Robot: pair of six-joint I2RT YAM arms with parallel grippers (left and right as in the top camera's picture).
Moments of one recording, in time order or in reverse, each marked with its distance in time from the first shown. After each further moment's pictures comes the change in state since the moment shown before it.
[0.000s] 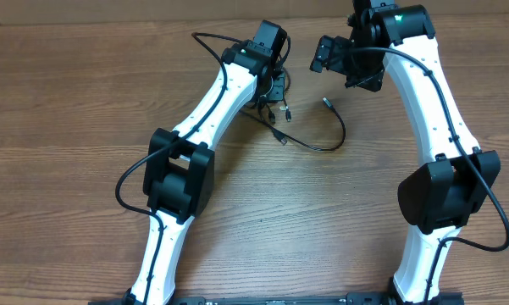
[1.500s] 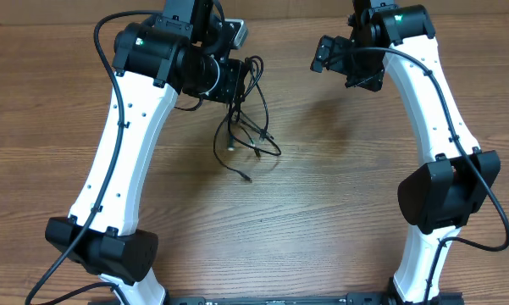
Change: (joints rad) left arm 0.140 -0.524 -0.007 -0.438 0.370 0.268; right arm 0.000 0.000 0.000 0.000 0.008 0.000
